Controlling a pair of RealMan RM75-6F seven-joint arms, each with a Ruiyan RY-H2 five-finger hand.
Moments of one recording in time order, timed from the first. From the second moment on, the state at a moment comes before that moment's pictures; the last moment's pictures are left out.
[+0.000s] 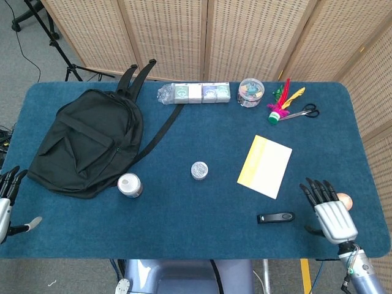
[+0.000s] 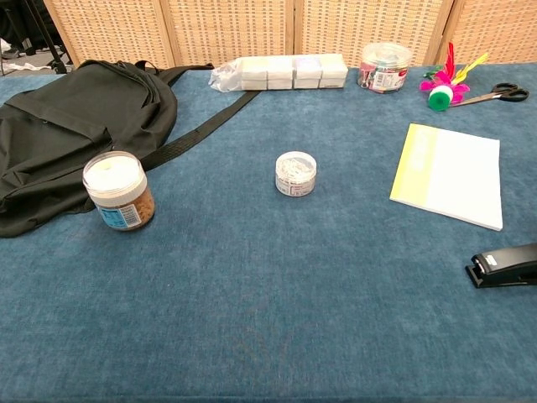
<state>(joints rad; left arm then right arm) -0.05 -0.97 -0.04 -1.87 1.47 1.49 0.07 0.21 -1.20 -0.02 -1.54 -1.59 1.31 -0.16</state>
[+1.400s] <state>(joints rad) -0.06 -0.97 -0.03 -1.87 1.44 1.46 0.07 0.49 -1.45 0.19 -1.31 -1.52 1.16 -0.19</state>
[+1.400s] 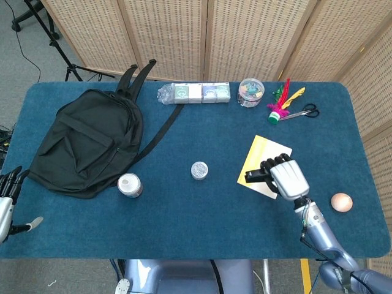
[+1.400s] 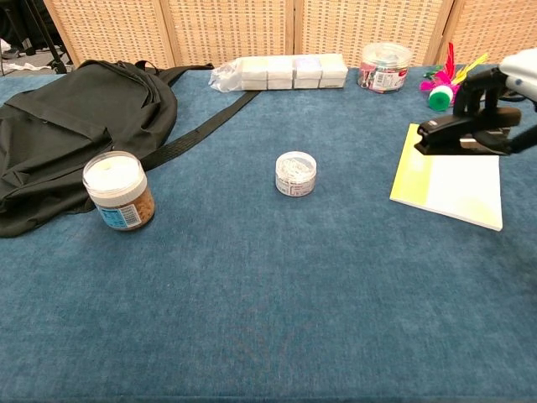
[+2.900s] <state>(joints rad) -0.09 -0.98 -0.04 -1.87 1.40 1.41 0.09 0.51 -1.52 0.16 -1.26 -1.40 1.16 -0.18</state>
